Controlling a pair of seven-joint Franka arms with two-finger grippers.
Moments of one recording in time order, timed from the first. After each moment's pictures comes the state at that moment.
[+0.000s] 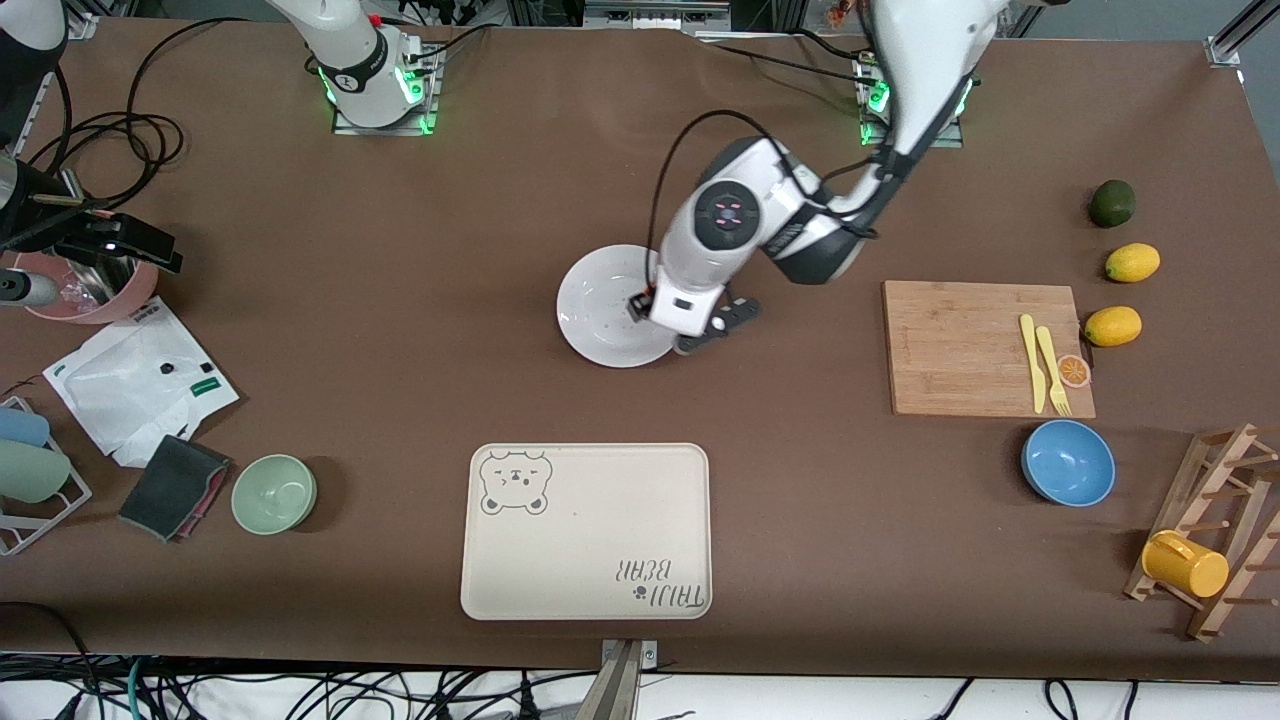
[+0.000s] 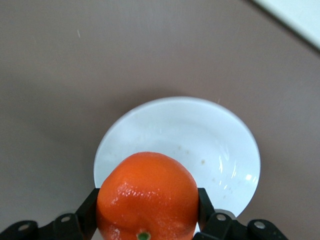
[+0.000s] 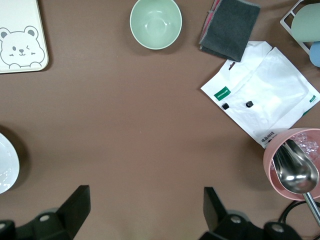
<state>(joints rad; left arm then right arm) -0.41 0.62 -0.42 -1.61 -0.01 2.15 -1.31 0.09 0.08 -0.12 -1.58 0.00 1.56 0.03</state>
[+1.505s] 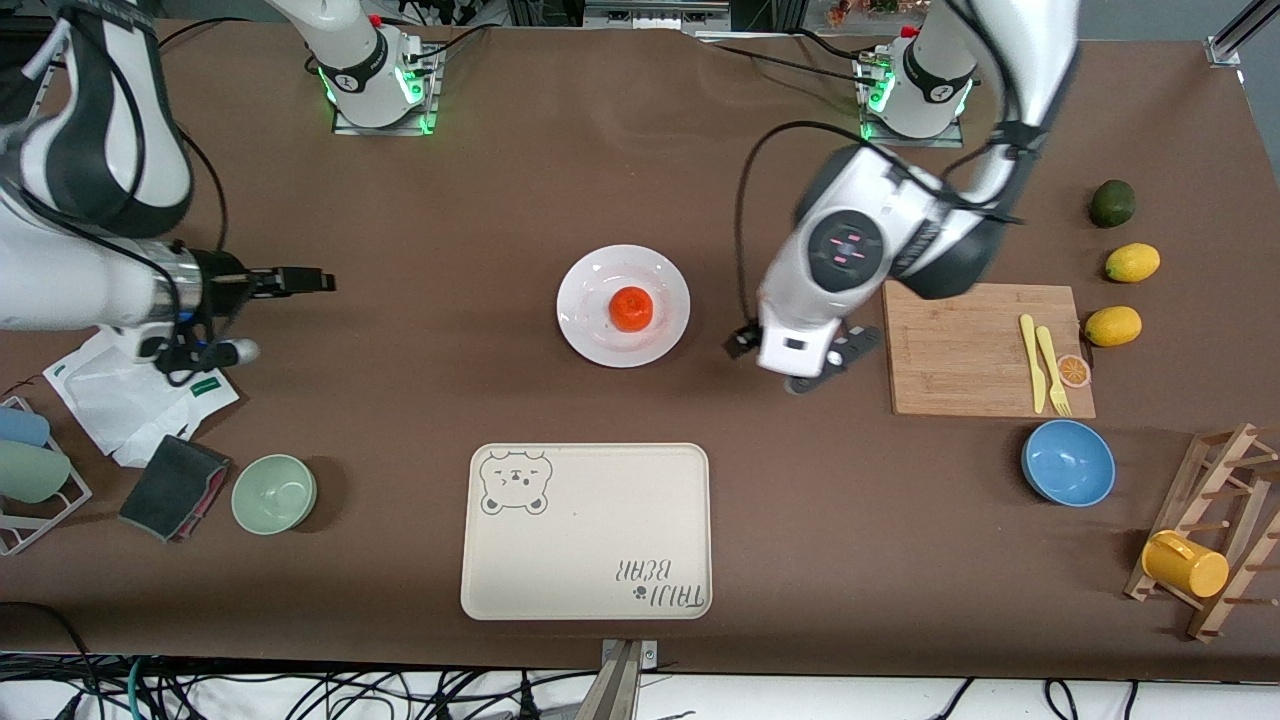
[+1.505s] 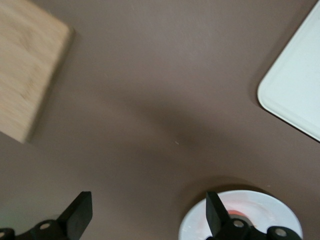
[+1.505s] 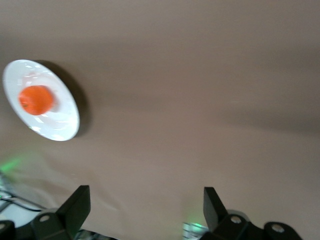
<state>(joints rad) -0.21 0.46 -0.28 -1.54 0.01 1.81 -0.98 0.11 0.26 -0.08 -1.77 0.38 1.62 -0.10</state>
